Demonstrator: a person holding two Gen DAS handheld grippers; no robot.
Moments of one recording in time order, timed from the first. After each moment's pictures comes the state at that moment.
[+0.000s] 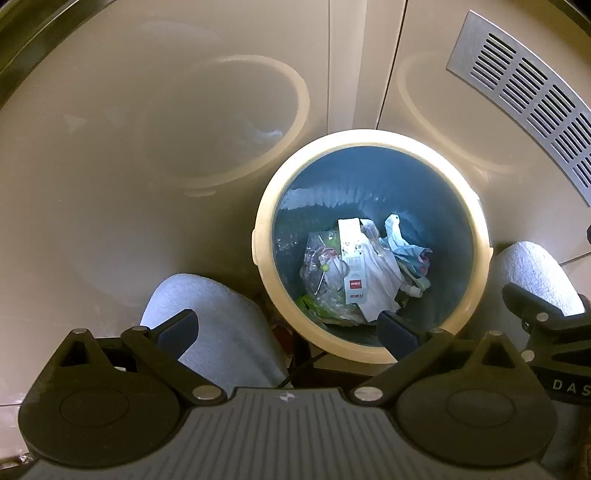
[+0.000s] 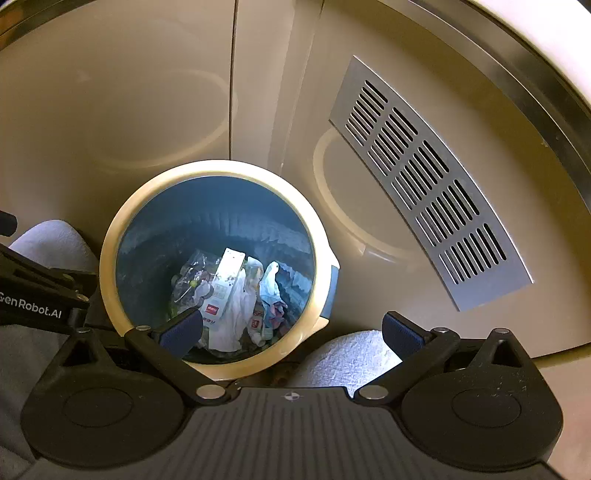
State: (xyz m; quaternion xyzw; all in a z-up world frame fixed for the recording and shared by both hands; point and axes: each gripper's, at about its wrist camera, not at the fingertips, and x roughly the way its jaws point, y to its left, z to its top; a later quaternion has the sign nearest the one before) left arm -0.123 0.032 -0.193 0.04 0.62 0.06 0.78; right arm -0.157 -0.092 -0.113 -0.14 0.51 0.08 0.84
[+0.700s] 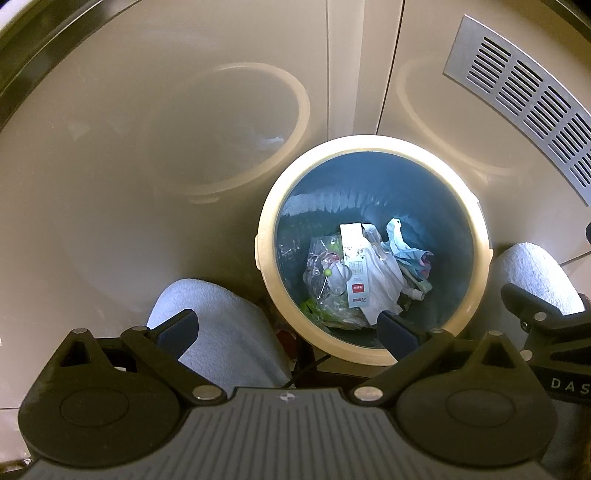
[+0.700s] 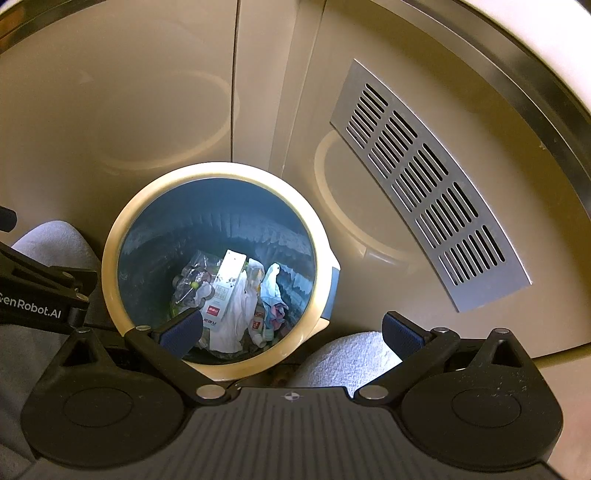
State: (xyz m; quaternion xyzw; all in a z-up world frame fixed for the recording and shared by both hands) left arm -0.126 0.031 -0.187 0.04 0.62 0.06 0.78; right arm -0.159 -0.092 -0.112 -0.14 0.51 0.08 0.85
